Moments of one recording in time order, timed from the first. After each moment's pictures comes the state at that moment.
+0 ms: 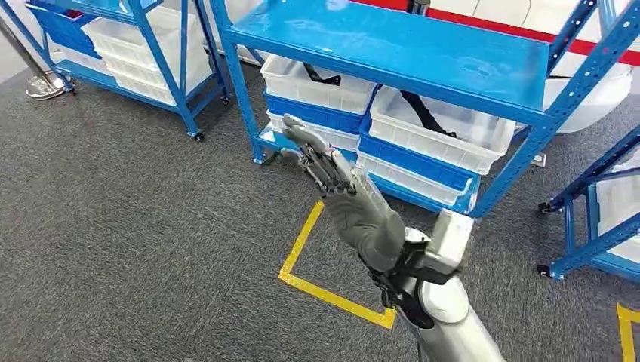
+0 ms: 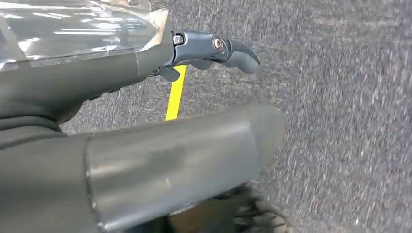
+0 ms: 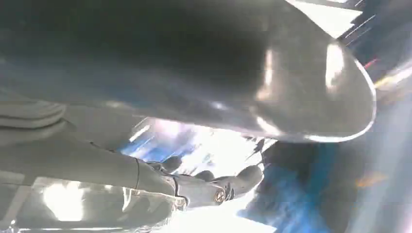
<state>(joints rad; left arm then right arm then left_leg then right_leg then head) 0.01 -0.07 -0.03 -0.21 -0.40 0.22 -0.31 -0.30 -0.07 0.56 -1.55 -0.20 0.13 -0.21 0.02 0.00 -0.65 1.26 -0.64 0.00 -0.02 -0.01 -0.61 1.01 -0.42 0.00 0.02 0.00</state>
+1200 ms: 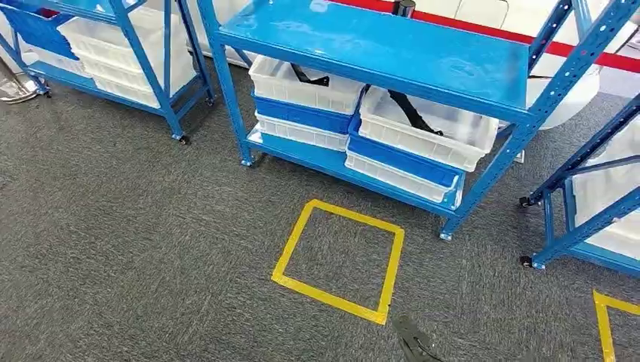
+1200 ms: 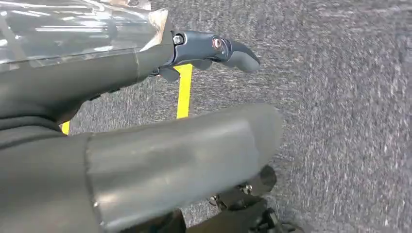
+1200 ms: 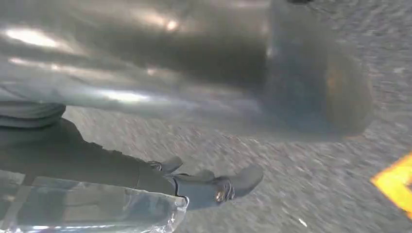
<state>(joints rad) 0.01 -0.07 -0.02 -0.21 -0.45 0.20 -0.27 -0.04 -0.09 0.20 -0.24 0.17 -0.04 0.20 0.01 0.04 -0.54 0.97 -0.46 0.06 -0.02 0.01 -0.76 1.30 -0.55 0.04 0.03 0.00</state>
